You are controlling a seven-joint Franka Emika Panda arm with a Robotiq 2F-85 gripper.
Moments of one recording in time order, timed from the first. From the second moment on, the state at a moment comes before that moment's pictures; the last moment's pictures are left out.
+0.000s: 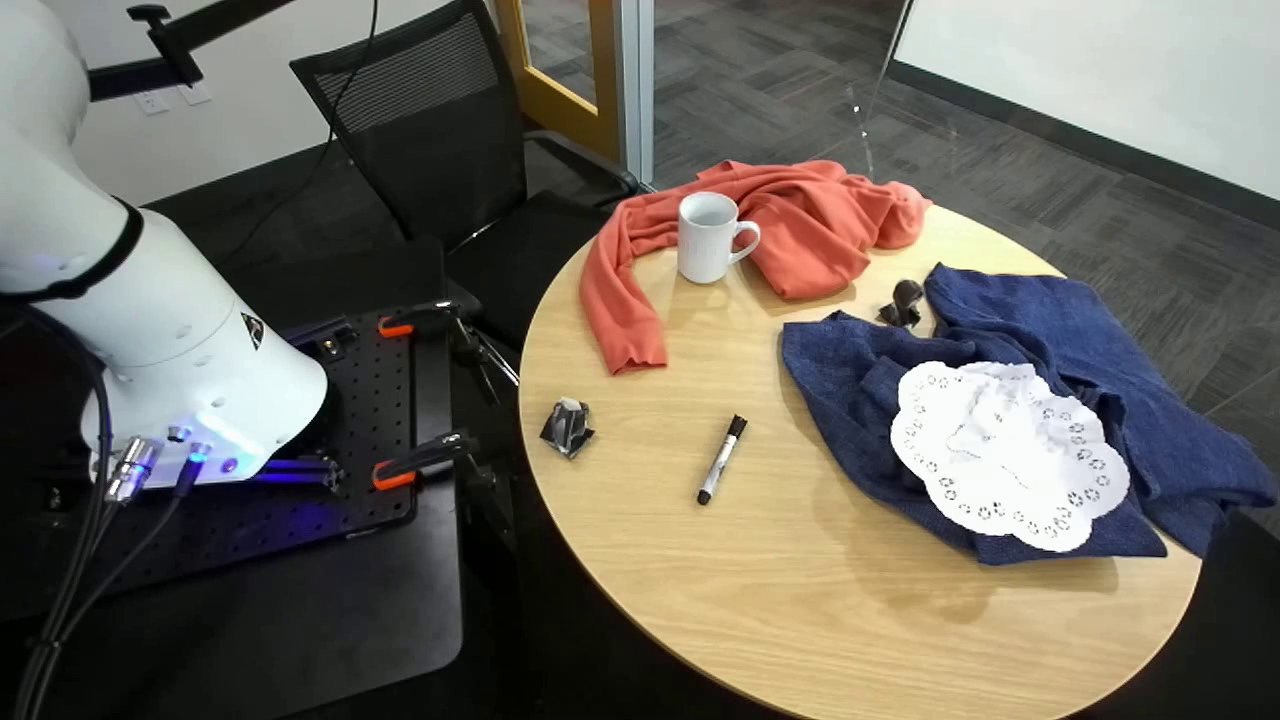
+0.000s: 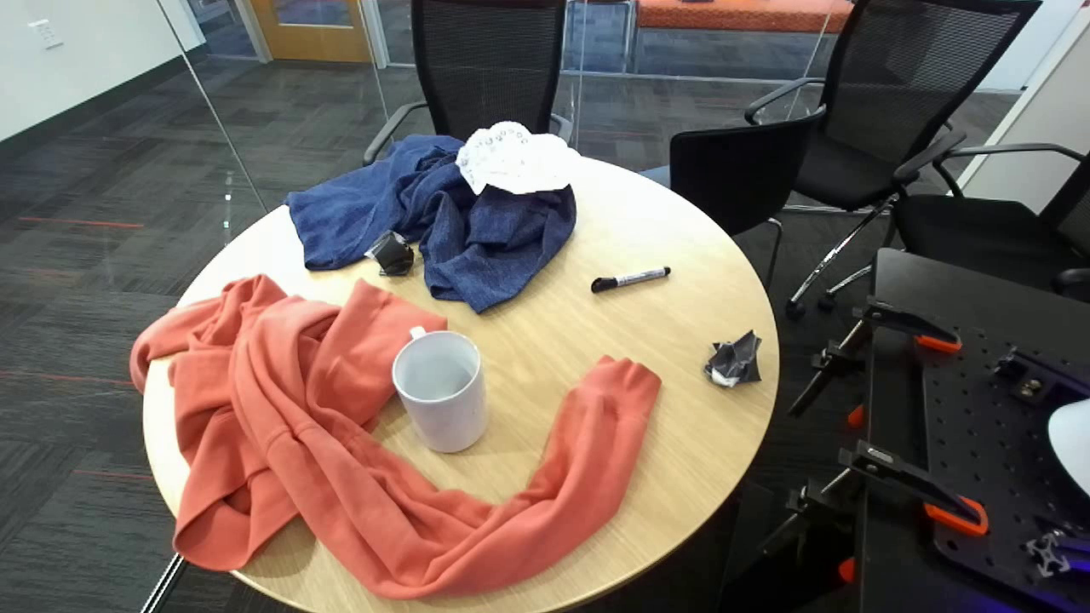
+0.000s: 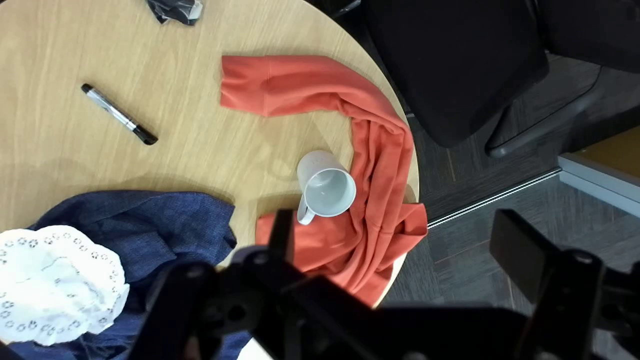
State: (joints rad) arm 0.11 -0.37 0.03 -2.11 0.20 1.79 0.04
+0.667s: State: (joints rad) arm 0.08 -0.32 0.03 -2.12 0.15 1.89 0.04
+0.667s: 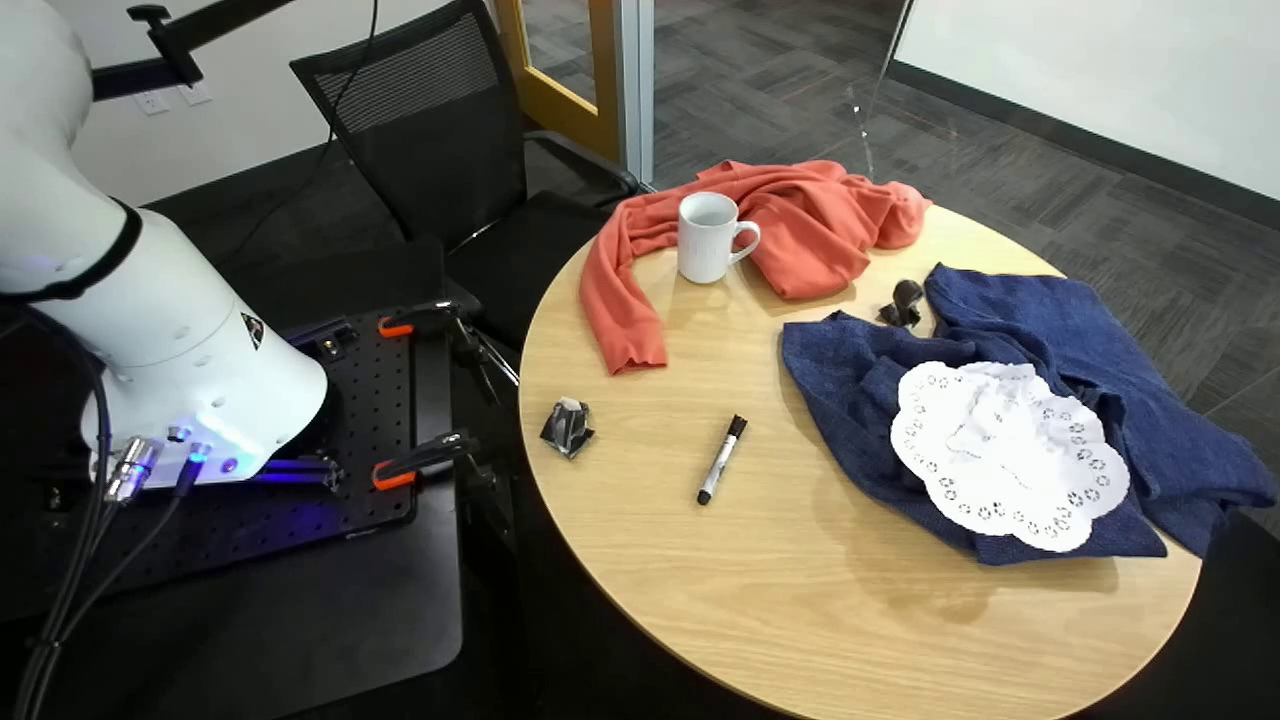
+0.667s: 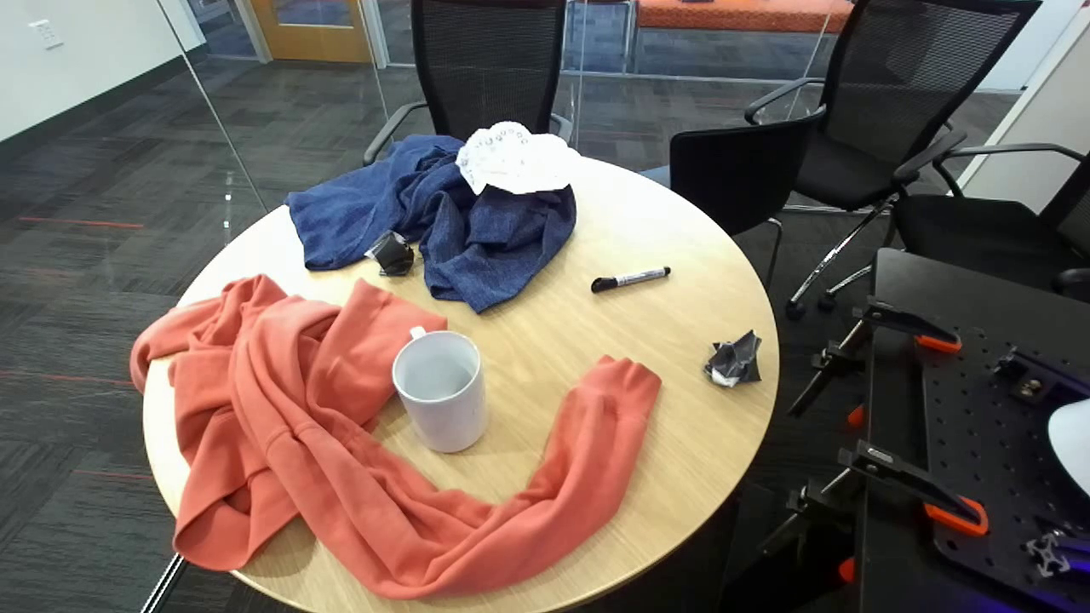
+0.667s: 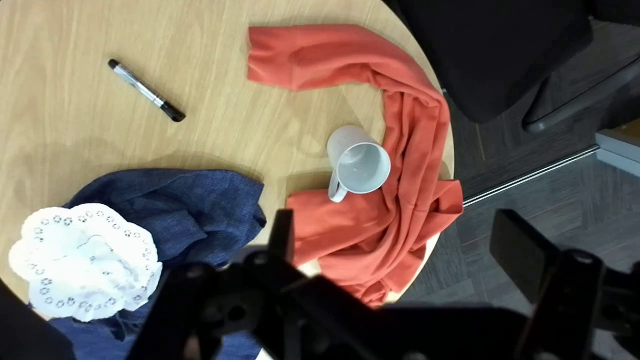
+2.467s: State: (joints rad) arm -0.03 -0.08 -0.07 -2.25 -0.13 2.19 -0.20
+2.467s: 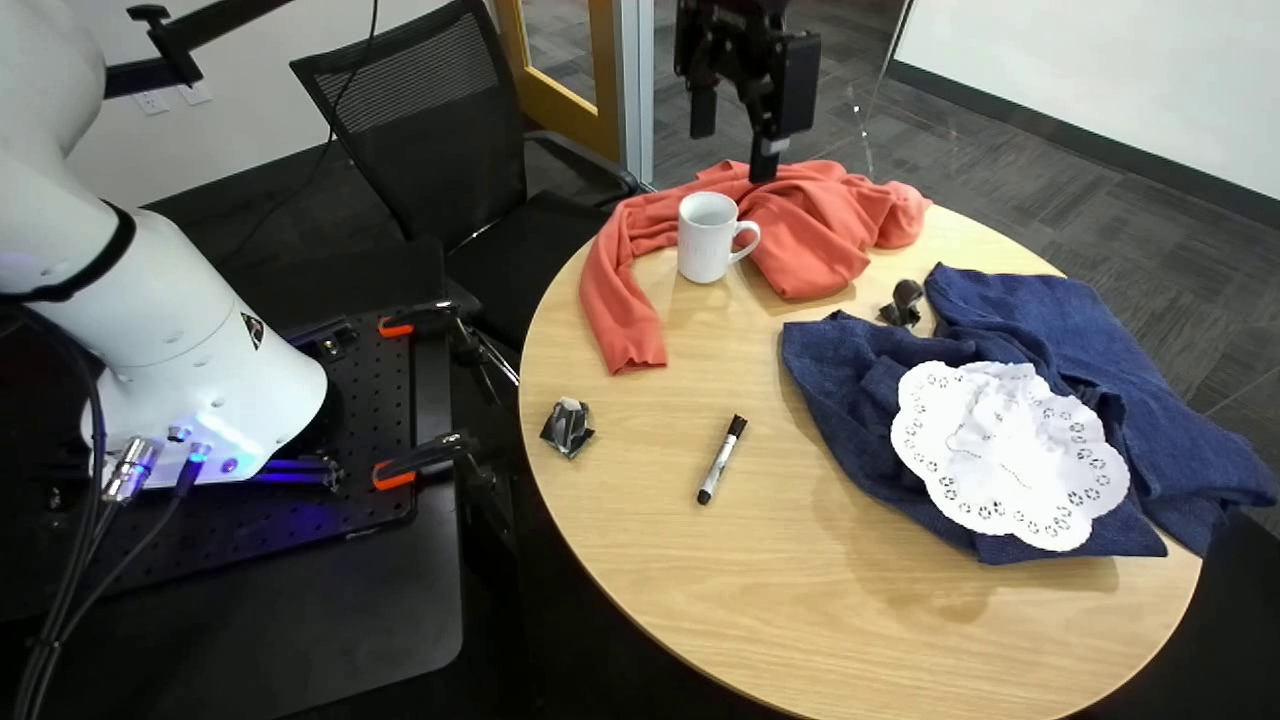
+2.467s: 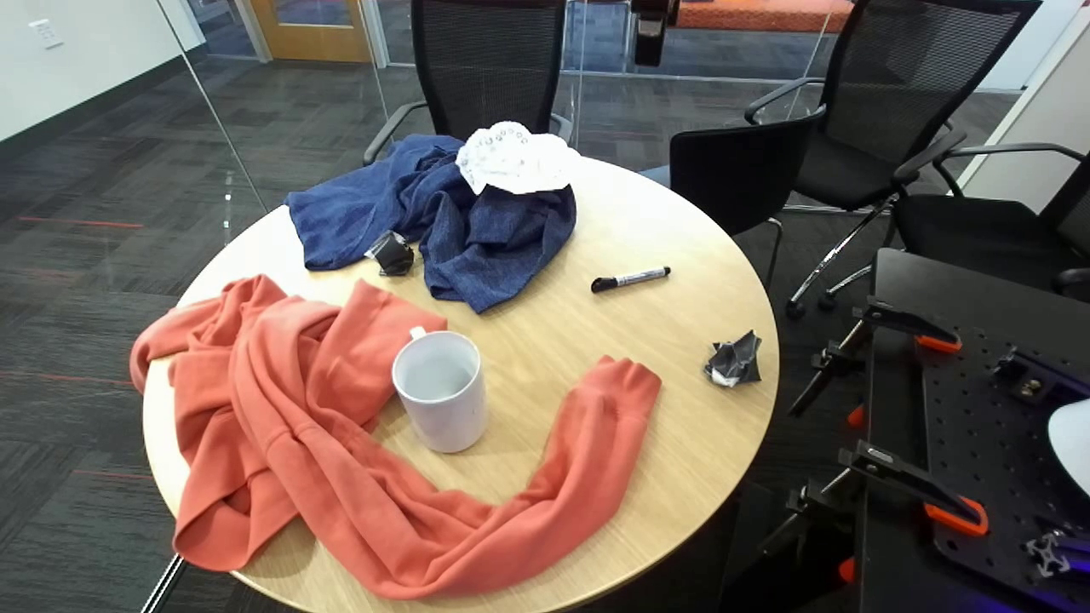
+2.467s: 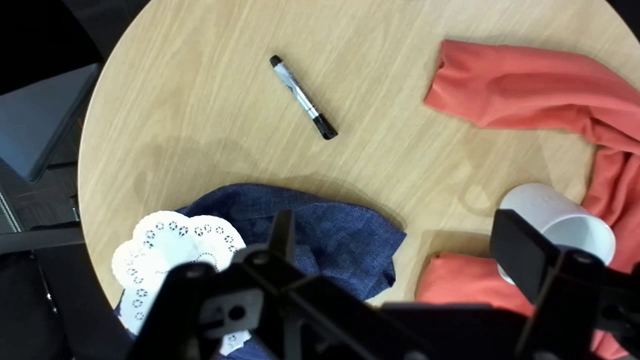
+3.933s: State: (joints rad) arm -0.15 0.22 -0.09 -2.29 0.08 2.43 -0.84
